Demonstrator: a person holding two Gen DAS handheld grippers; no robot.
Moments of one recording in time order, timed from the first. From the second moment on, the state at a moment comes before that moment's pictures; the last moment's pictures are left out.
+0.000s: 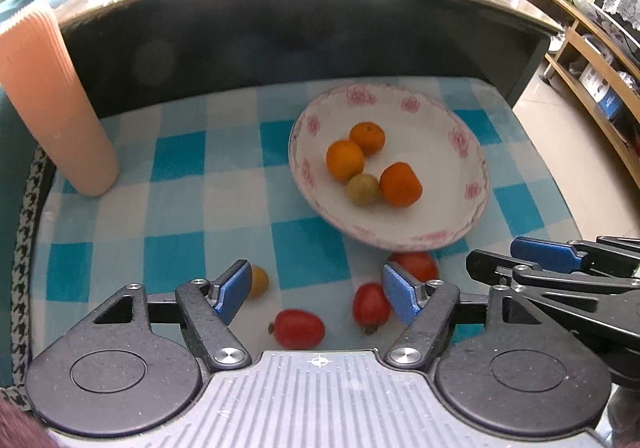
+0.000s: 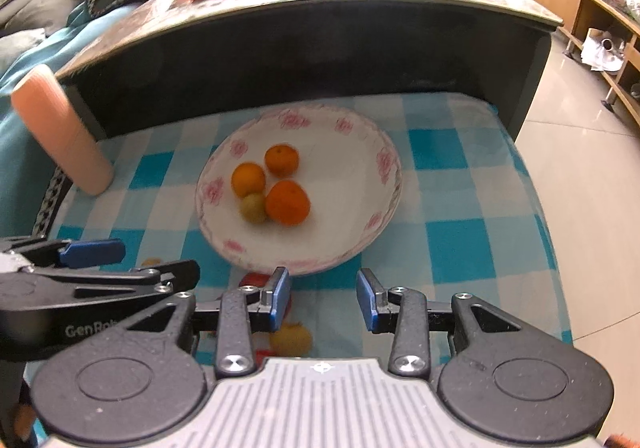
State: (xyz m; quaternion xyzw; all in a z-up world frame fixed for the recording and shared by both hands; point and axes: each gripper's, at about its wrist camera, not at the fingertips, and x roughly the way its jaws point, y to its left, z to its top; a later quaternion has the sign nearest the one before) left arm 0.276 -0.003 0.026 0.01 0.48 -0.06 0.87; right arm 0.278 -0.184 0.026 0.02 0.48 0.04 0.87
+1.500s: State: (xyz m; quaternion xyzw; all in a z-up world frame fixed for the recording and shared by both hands) left arm 0.271 0.000 -0.020 0.04 0.53 -0.08 0.84; right arm 0.256 -0.173 0.016 0.03 0.52 0.09 0.85
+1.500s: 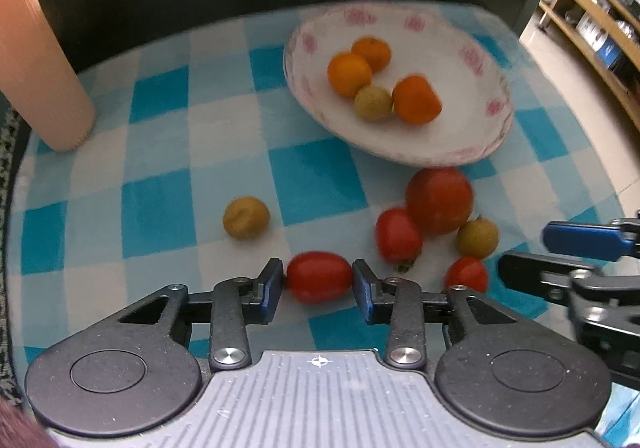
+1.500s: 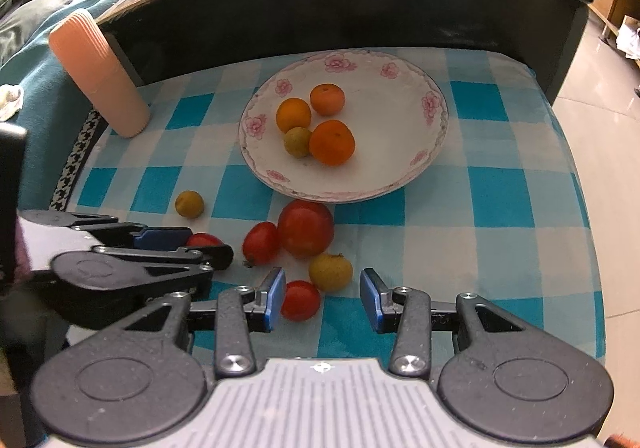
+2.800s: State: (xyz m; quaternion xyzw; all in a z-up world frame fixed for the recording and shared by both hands) left arm 0.277 0.008 -0.016 0.02 0.54 -0.08 0.84; right arm 0.267 -0.162 -0.024 0.10 0.56 0.10 0.82
